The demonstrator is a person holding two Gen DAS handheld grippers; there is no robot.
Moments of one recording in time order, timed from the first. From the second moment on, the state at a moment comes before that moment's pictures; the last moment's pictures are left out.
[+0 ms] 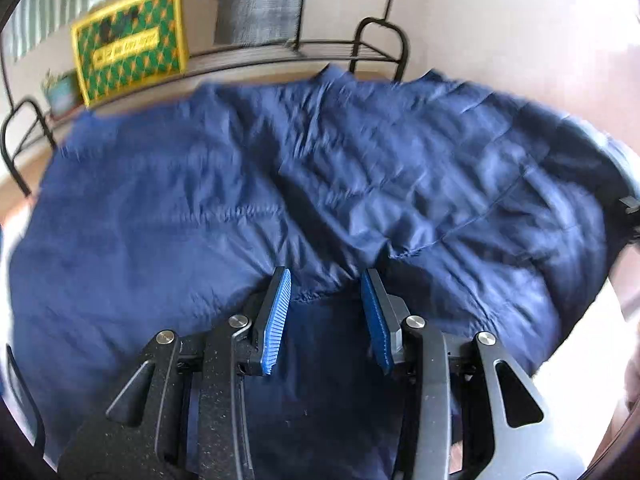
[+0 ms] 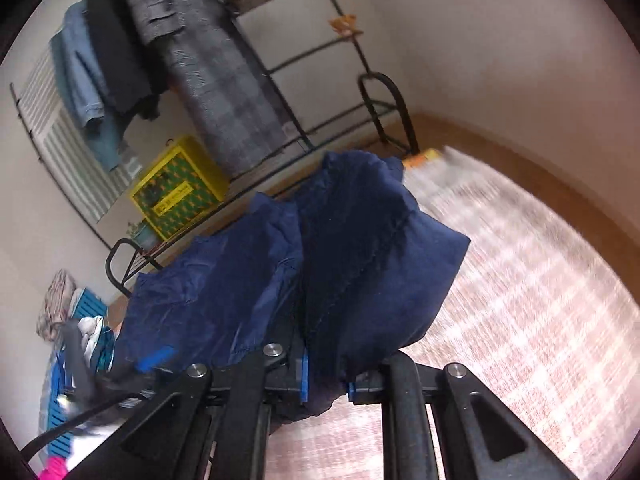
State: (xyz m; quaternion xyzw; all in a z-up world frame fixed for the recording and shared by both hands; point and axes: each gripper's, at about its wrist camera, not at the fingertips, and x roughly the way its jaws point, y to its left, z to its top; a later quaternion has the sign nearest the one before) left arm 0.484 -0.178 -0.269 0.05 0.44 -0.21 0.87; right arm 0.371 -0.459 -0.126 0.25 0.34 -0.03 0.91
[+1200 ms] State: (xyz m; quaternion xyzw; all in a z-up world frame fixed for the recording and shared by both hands) left arm 0.304 0.186 -0.144 -0.13 0.34 -0.03 0.93; right arm 0.373 -0.025 -0.110 -0.26 0.36 0.27 0.85
